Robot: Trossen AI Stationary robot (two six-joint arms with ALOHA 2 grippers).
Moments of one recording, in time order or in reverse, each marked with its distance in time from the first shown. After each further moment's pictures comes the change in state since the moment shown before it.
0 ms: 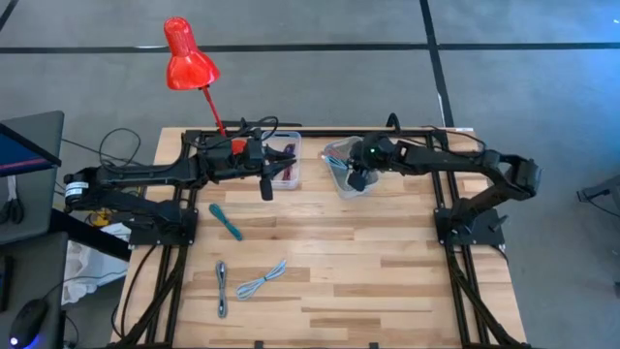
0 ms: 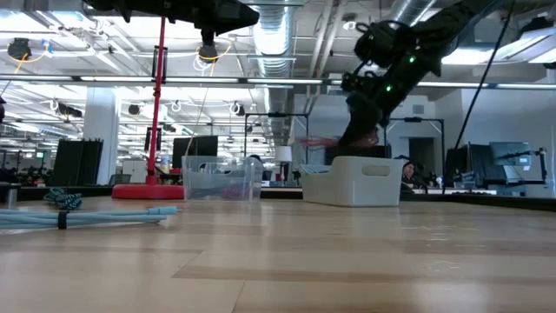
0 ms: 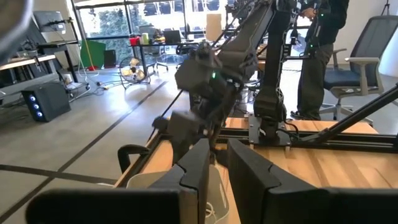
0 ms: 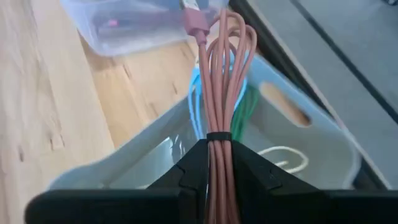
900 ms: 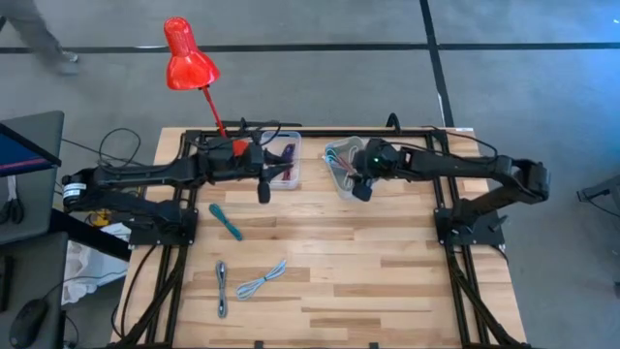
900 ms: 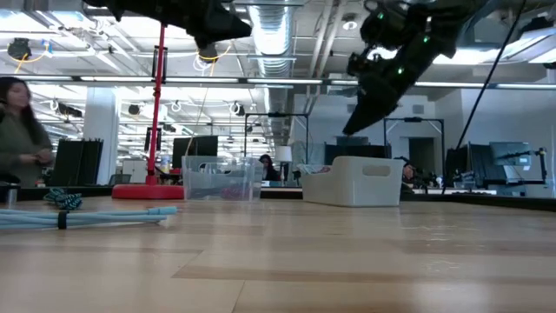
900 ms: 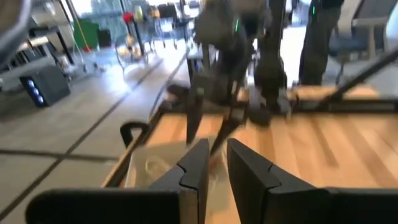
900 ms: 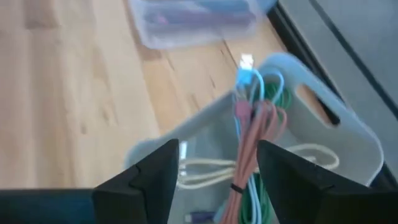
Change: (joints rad) left arm 0.000 -0.031 -0.001 -0.146 0.000 0.060; right arm 0.107 -0.093 0.000 -0.115 0.004 0.000
